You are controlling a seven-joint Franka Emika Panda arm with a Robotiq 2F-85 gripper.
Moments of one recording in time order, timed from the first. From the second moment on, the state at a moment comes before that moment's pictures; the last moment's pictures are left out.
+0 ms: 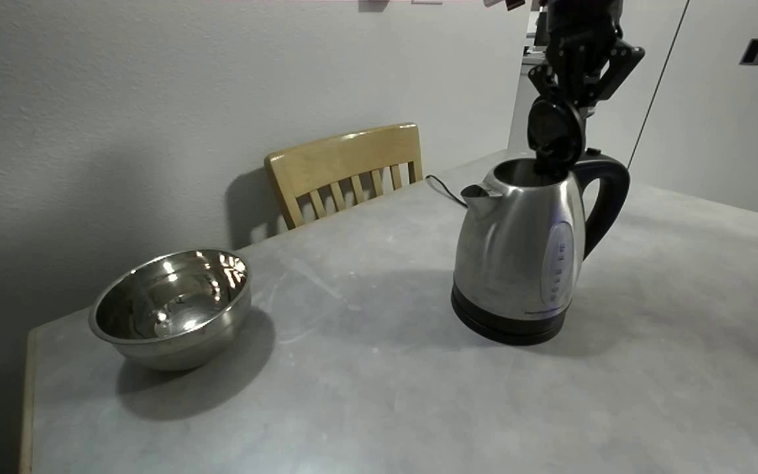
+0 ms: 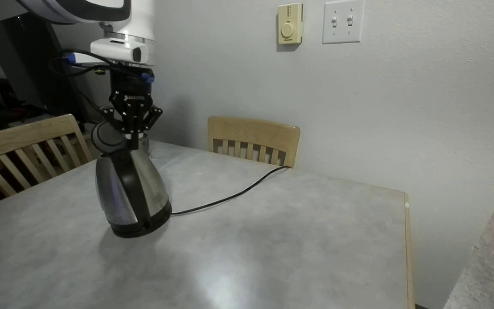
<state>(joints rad) 0.03 0.25 -0.06 -1.85 0.11 1.88 1.66</state>
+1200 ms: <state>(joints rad) 0.02 0.16 -0.06 -1.90 0.11 1.94 1.33</state>
